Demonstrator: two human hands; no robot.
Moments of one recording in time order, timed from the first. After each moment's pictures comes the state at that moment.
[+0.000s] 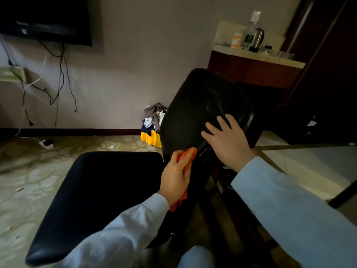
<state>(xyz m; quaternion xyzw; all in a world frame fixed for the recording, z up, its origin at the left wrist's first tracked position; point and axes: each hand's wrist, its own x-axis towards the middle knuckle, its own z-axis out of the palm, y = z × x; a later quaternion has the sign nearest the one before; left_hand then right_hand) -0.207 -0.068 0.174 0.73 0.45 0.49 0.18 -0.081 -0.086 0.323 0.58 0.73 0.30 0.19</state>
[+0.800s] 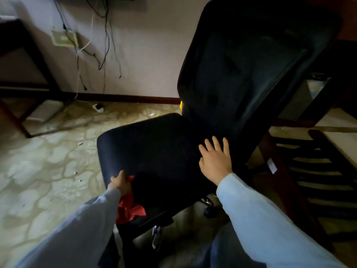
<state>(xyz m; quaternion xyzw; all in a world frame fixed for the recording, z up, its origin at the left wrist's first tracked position) -0.474 -0.069 -0.049 0.45 0.83 0.10 0.31 -0.183 -0.053 0.110 0.60 0.80 0.07 0.06</state>
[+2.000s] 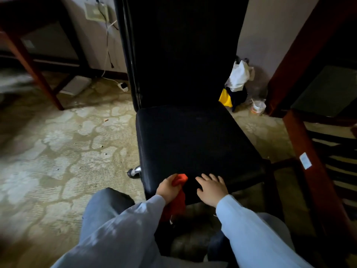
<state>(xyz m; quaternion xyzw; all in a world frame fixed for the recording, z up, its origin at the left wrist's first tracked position) -0.397 -0.140 -0.076 0.45 0.73 0.21 0.46 -0.237 -0.114 -0.011 0.54 0.80 -0.19 0.19</state>
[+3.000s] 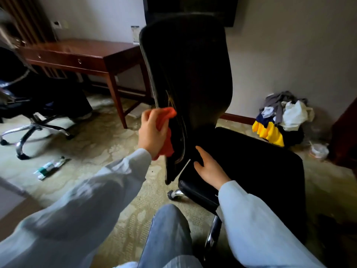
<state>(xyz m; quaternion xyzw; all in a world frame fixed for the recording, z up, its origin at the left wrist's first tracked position) -0.566 -0.155 0.167 0.45 0.72 0.53 -0.03 -0.389 -0.095 0.103 0.40 0.82 -0.39 -0.16</state>
